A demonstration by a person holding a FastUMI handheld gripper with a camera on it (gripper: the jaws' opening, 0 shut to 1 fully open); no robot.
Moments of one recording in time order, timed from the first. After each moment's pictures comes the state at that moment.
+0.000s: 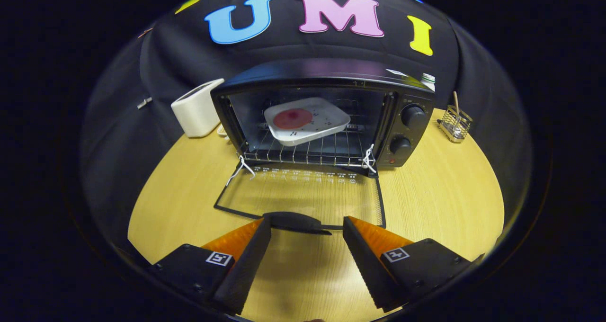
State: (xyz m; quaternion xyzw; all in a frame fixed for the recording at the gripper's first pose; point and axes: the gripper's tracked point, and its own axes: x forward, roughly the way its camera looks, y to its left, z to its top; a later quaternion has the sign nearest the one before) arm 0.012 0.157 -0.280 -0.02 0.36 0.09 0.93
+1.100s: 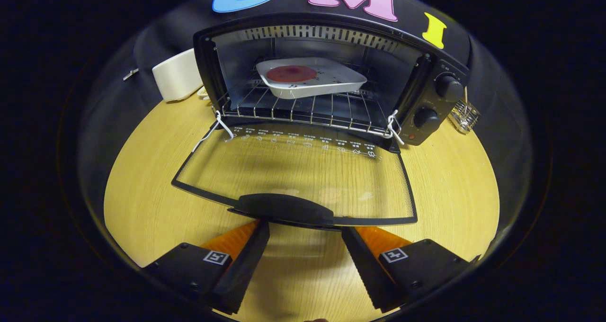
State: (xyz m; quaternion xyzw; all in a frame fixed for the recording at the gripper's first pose) arm 0.027 0.158 -0.340 -0.05 0.42 0.05 0.90
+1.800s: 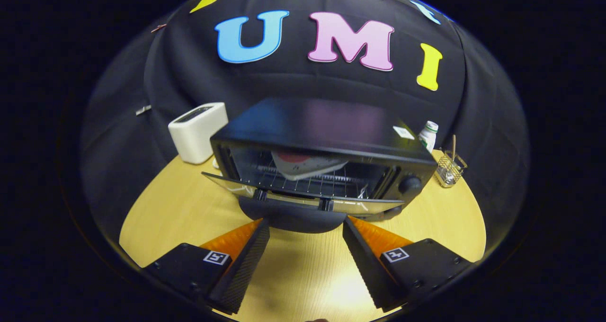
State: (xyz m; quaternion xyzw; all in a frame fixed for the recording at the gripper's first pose) arm 0.049 0.162 -0.191 -0.02 0.25 0.07 0.97
